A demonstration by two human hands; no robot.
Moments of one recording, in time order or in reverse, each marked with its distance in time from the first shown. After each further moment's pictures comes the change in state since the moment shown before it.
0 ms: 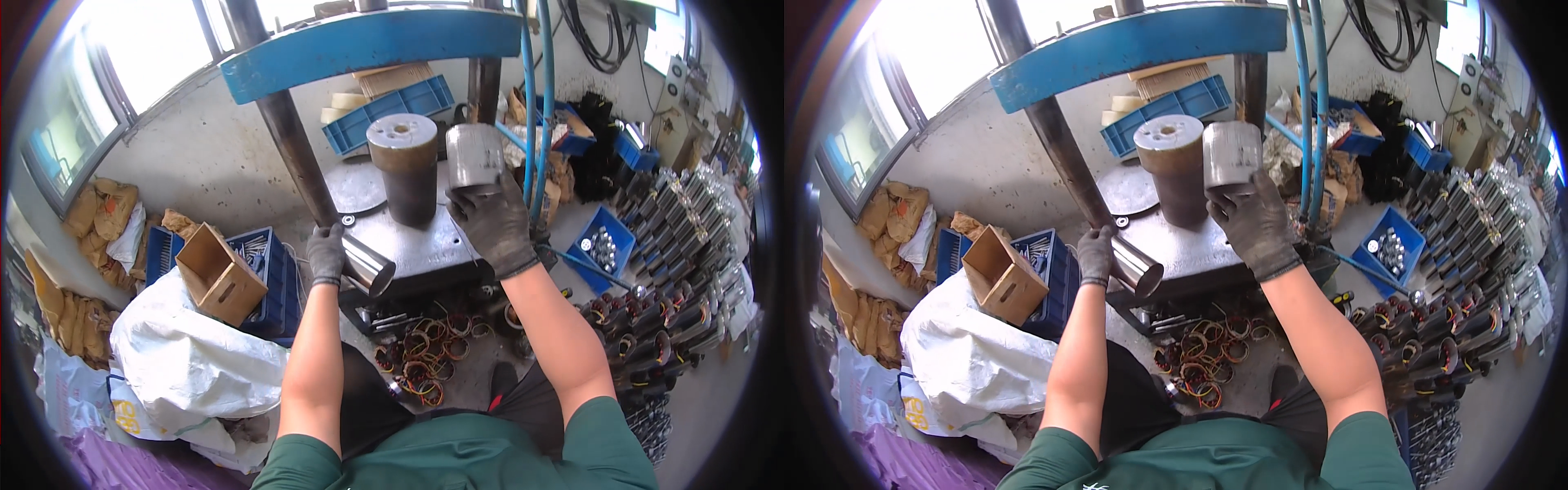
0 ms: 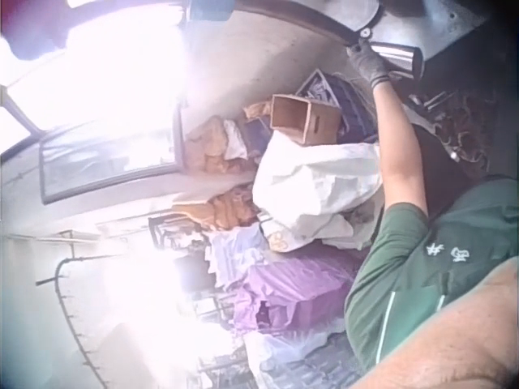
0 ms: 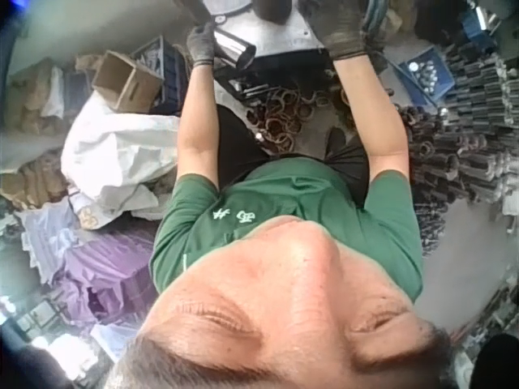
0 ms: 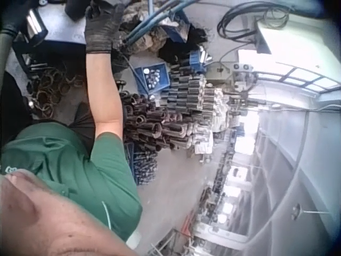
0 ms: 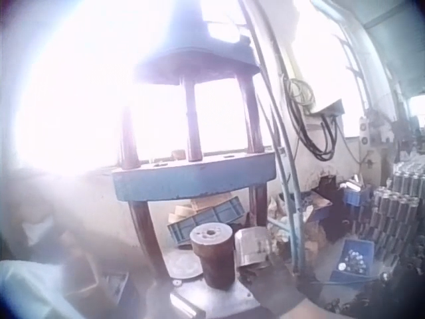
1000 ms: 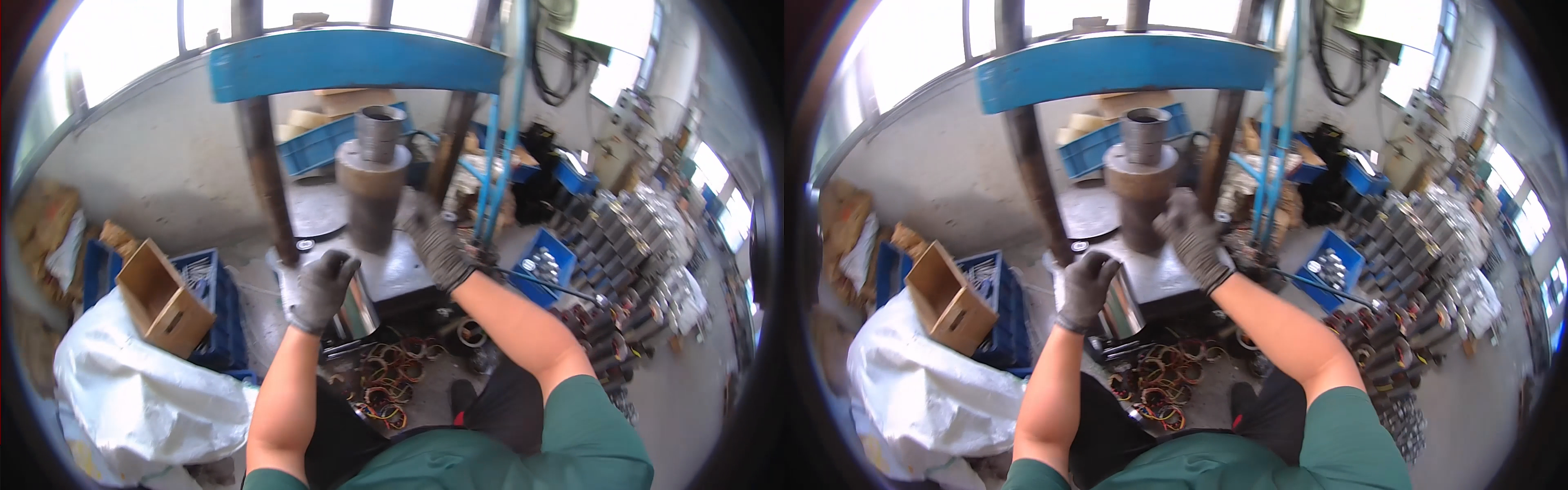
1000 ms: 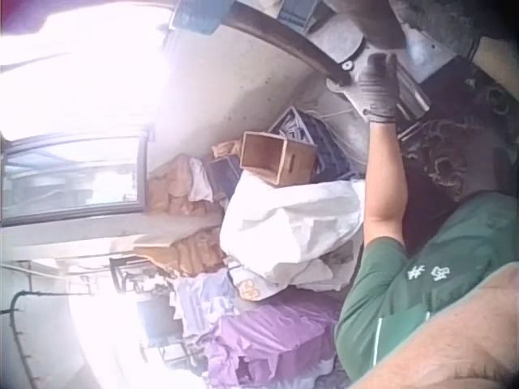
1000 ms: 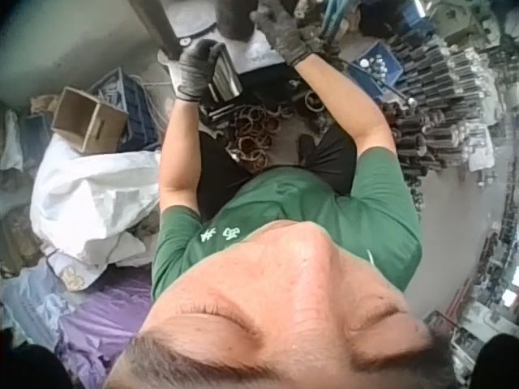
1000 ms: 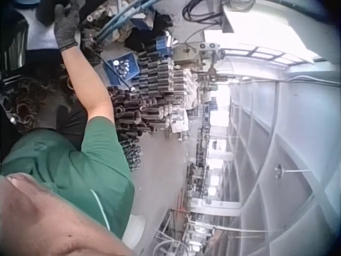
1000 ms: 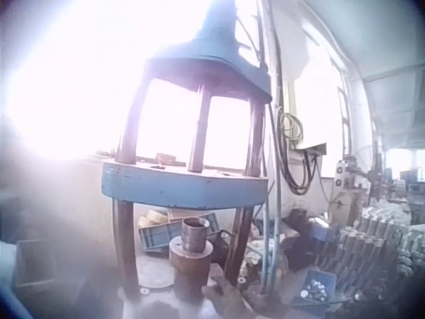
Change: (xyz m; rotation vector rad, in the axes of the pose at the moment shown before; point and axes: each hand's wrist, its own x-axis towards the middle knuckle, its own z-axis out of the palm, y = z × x) left_hand -0.056 0.044 -0.014 -0.300 -0.321 0.576; right_hand 0.051 0.058 -0.008 -1.415 0.078 -0.508
